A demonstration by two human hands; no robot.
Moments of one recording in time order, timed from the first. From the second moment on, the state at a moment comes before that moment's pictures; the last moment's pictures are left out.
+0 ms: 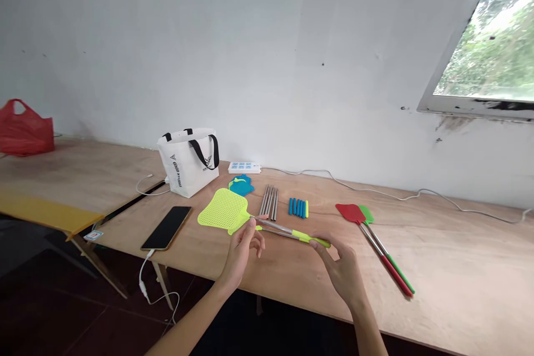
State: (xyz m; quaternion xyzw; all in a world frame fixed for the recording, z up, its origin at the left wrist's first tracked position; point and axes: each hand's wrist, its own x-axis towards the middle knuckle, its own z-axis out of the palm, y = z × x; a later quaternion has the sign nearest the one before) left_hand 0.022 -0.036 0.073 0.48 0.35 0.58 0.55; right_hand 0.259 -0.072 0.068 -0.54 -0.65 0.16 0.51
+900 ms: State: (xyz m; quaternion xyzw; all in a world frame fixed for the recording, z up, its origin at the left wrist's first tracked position) left_hand 0.012 -0.037 0.081 0.37 0.34 0.69 0.53; right_hand 0.215 -0.085 0.073 -0.53 -0.79 -0.02 0.32
